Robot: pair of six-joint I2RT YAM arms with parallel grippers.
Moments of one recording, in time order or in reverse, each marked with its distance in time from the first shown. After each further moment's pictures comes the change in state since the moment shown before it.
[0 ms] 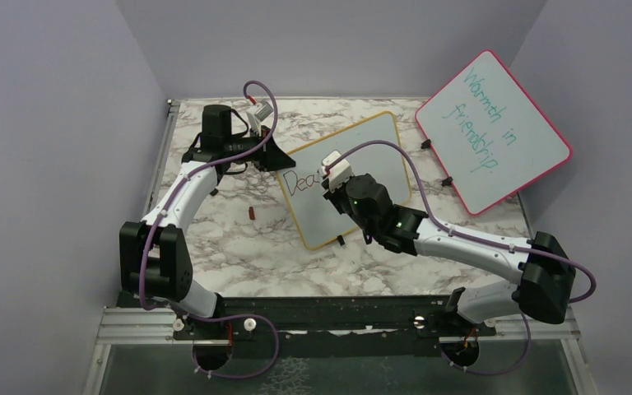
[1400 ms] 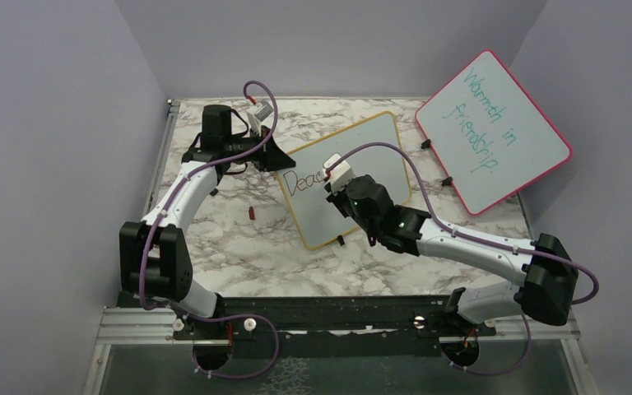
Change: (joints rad) left arm 0.000 0.000 0.000 -0.003 0.000 0.002; right arm -0.003 -0.017 -0.001 -0.095 0.015 -0.005
